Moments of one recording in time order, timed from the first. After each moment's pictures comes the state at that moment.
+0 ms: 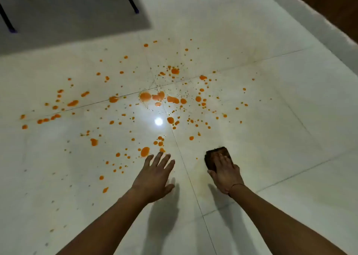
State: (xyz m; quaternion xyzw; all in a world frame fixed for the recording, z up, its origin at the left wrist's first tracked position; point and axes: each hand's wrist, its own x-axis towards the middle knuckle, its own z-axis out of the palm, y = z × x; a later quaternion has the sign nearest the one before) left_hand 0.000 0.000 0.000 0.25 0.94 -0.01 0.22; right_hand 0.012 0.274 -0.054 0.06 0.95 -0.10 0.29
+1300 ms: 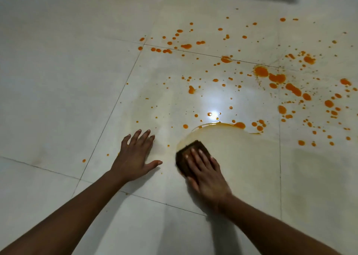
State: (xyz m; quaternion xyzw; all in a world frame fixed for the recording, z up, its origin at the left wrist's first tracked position) left_hand 0.160 -0.267 -0.134 -0.08 0.99 0.04 0.10; right_hand 0.084 0.010 -0.173 -0.43 0.89 -0.10 0.14
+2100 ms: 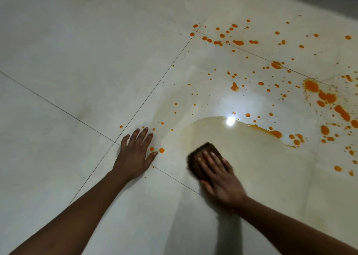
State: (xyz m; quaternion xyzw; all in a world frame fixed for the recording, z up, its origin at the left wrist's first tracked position) left_hand 0.274 -0.280 -0.148 -0.26 0.96 0.08 0.08; right_hand 0.104 -0.005 -0.165 -0.56 0.81 -0.06 0.13
